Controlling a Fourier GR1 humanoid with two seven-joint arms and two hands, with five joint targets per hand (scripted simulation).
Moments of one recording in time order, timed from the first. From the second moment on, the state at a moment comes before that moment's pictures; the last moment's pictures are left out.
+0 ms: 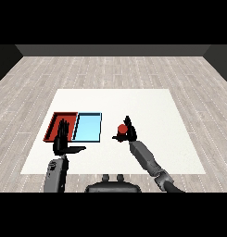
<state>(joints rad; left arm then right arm) 0.03 0.05 0.08 -1.64 0.09 -0.04 -0.37 -0.54 0.00 0.33 -0.66 -0.56 -0.17 -0.62</state>
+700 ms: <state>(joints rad) 0.04 0.05 0.08 -1.63 0.08 -0.05 -0.38 -0.59 0.00 0.37 -0.62 -0.57 -0.29 -0.61</state>
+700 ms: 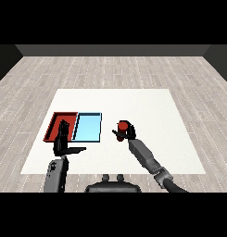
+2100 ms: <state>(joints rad) -0.08 0.00 -0.16 -1.57 0.02 0.04 -0.25 -0.47 -0.03 0.34 -1.11 -0.31 -0.40 -0.41</state>
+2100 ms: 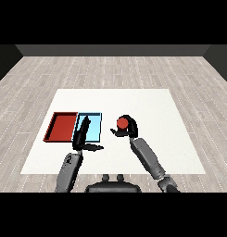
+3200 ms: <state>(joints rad) -0.24 0.00 -0.42 -1.43 0.10 0.24 -0.23 -0.44 0.00 0.37 -1.26 -0.24 -0.35 -0.36</state>
